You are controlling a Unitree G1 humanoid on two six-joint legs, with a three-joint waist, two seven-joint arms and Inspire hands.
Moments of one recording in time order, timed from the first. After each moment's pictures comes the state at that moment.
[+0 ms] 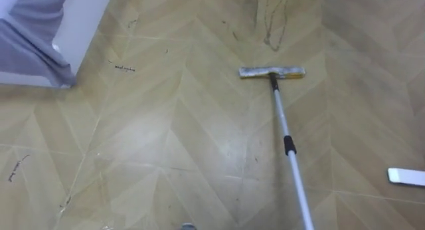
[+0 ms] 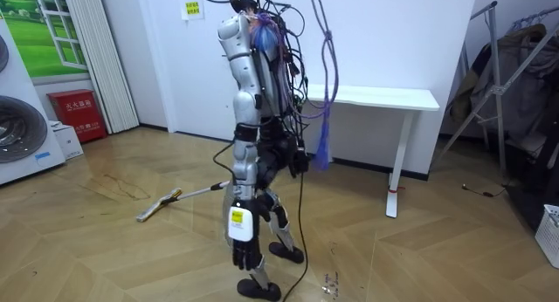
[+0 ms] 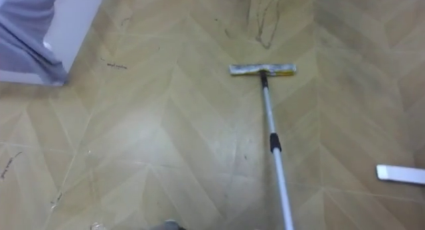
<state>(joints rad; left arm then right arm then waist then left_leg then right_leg) 0.13 0.14 0.04 1.14 0.26 0.23 0.13 0.06 -0.24 0.15 1.39 0.18 0.24 0.02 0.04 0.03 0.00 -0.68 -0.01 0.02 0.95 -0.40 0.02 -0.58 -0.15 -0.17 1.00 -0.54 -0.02</state>
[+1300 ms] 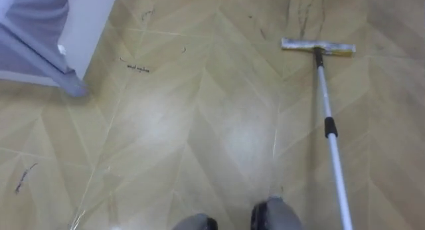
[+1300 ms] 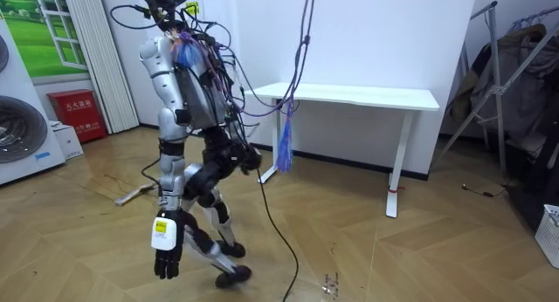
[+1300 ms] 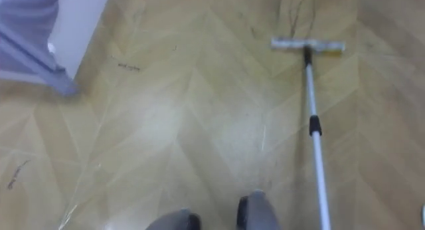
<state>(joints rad) 0.09 0.22 -0.14 1.04 -0.08 0.21 0.25 -0.21 -0.37 0.23 1.49 0.36 0.28 0.00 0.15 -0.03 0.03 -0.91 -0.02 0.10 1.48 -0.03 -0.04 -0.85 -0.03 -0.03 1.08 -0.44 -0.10</state>
